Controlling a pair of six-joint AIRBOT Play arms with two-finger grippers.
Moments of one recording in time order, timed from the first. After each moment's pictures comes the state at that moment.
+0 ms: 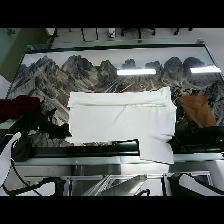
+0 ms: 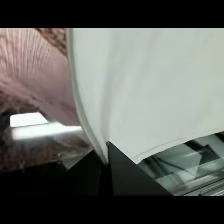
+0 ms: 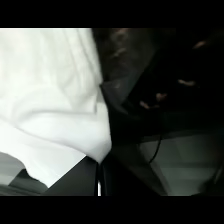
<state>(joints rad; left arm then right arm) 0.18 -1.38 0.81 -2.04 1.26 1.81 -0.64 -1.23 0.50 2.15 -1.22 -1.85</state>
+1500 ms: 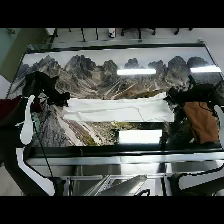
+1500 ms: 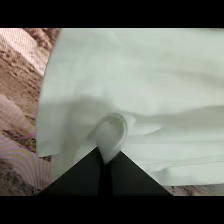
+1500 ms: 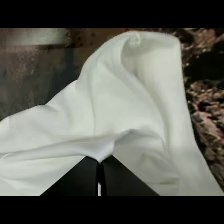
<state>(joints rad) 0.03 -1.92 1.78 -1.78 1.50 1.53 -0.32 -1.66 1.24 2.35 -1.00 -1.84</state>
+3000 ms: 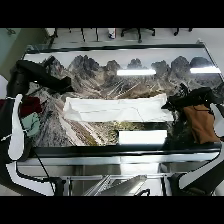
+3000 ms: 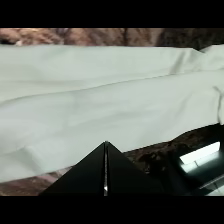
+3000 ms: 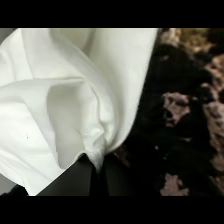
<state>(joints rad) -0.04 -1.68 1.74 -2.11 1.40 1.61 -0.38 -1.94 1.39 2.28 -1.29 -2.00</state>
